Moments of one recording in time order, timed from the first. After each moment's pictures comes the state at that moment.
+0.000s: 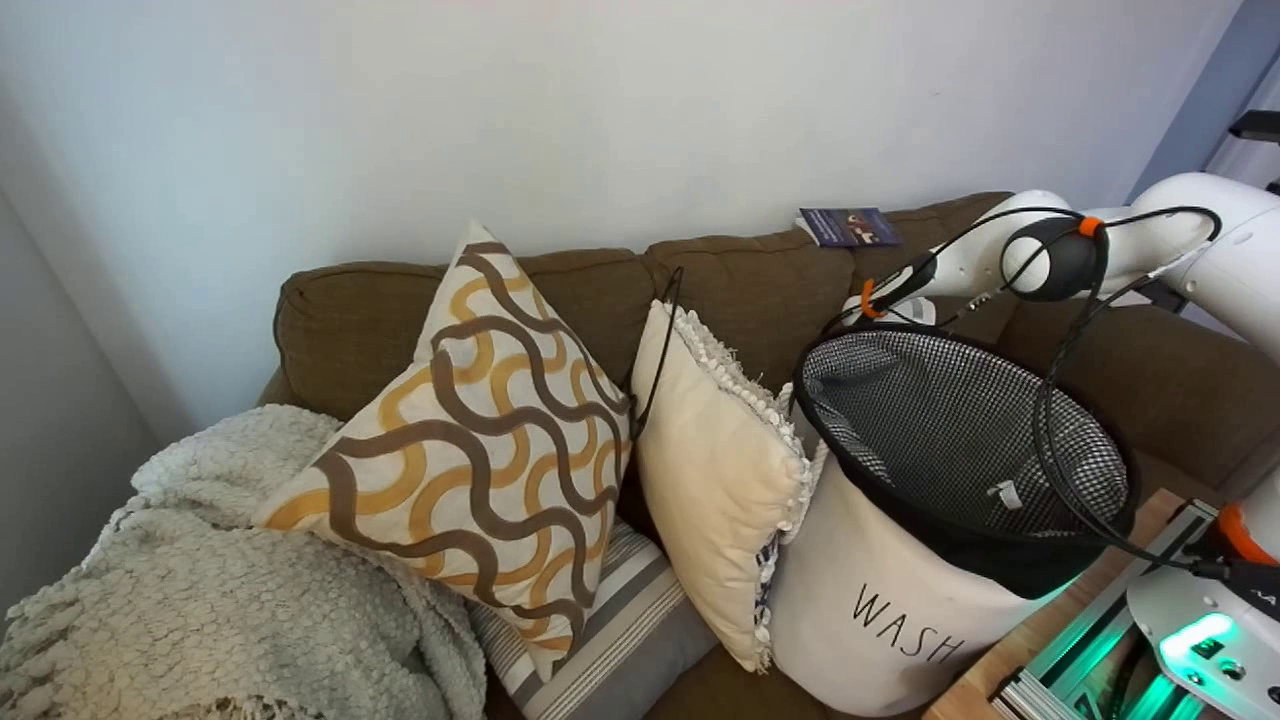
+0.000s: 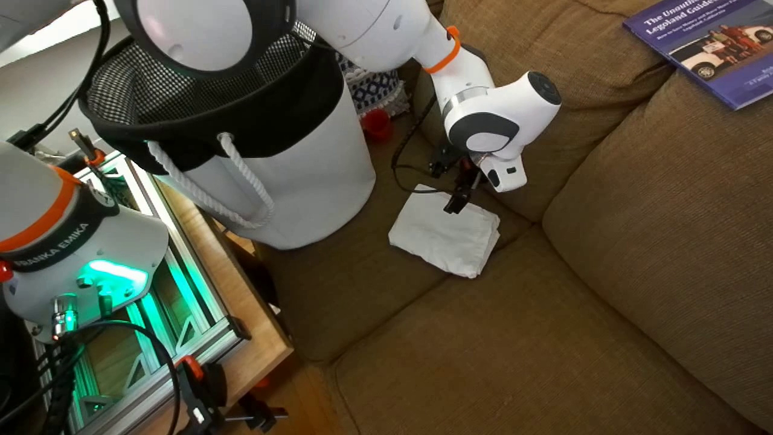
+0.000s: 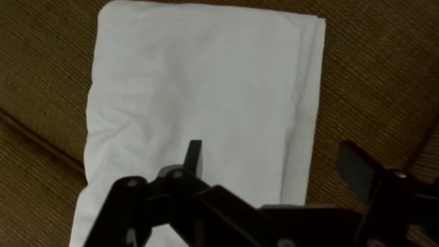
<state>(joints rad) -0.30 1.37 -0.12 -1.16 0.29 2.16 0.54</state>
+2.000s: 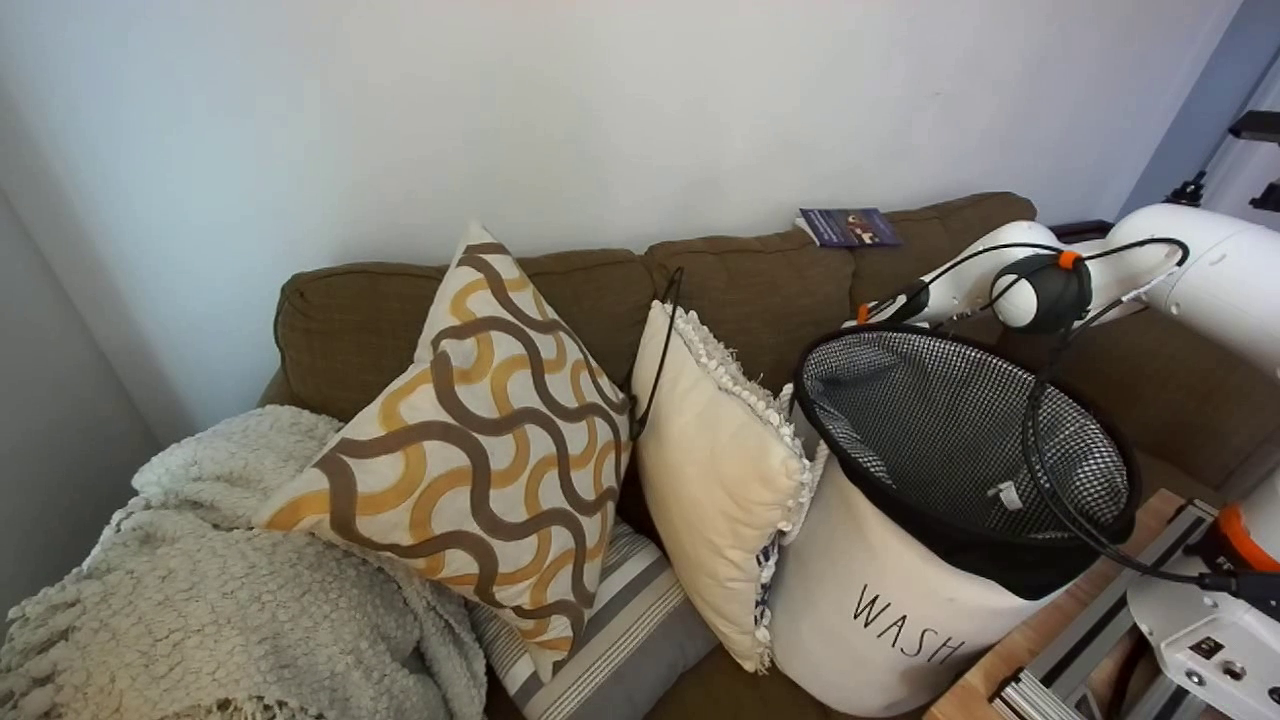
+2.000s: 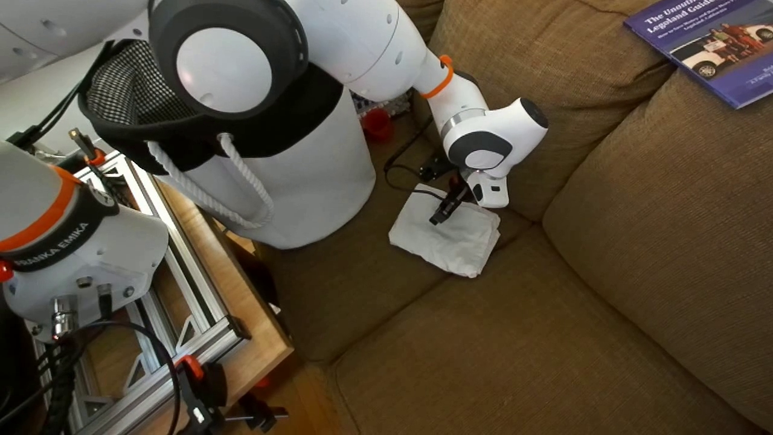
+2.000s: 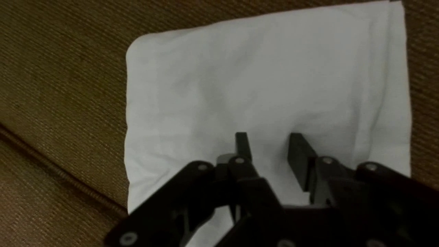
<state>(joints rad) -0.29 1.50 -0.15 -1.03 0.24 2.02 0.76</state>
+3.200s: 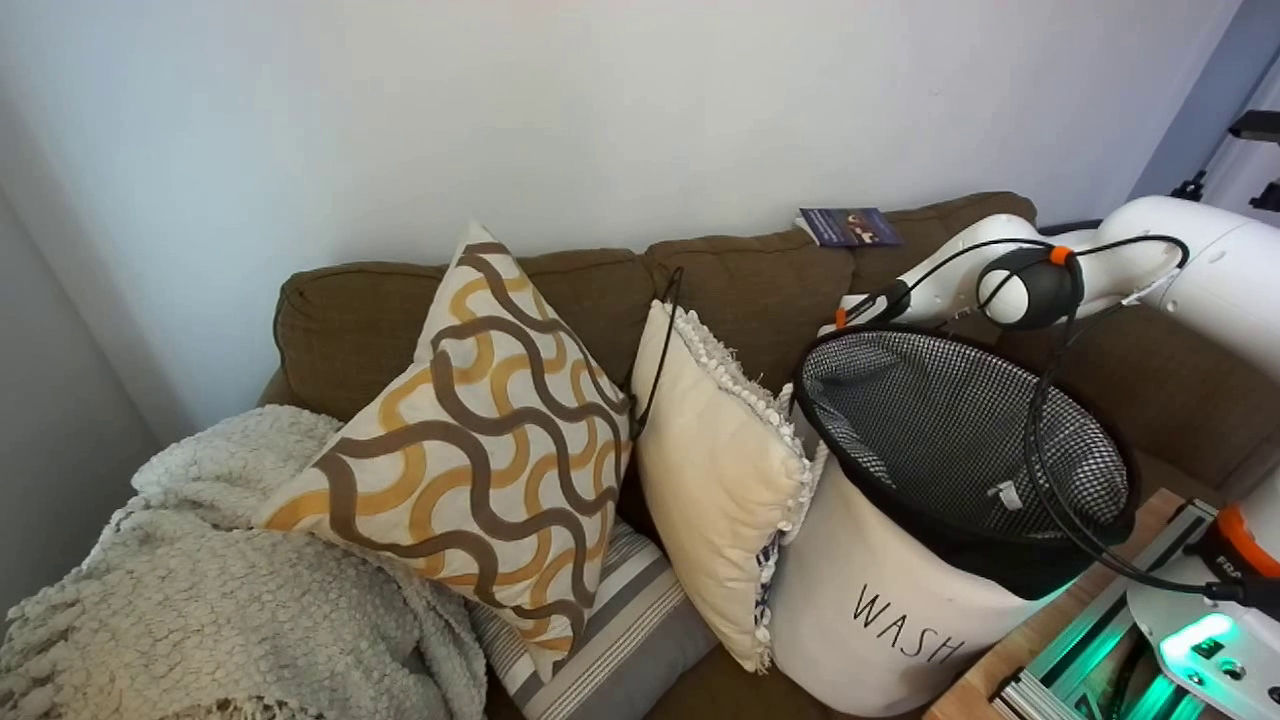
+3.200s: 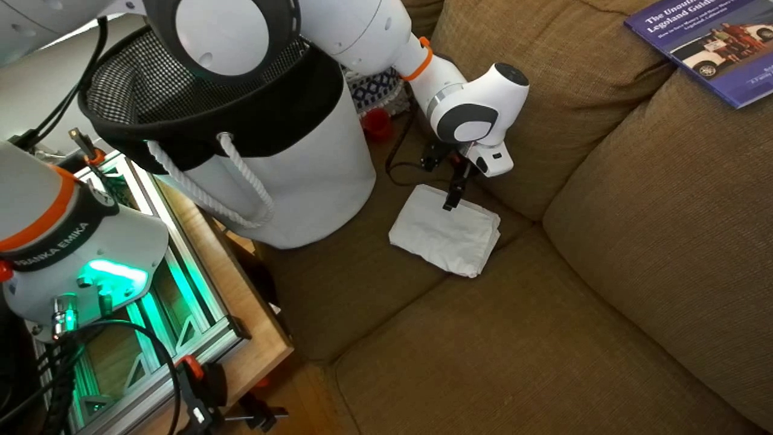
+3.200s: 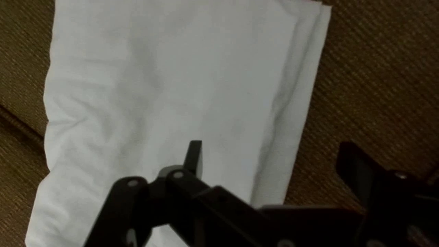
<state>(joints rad) -0.20 1.46 -0.15 -1.08 0.19 2.23 0.63</state>
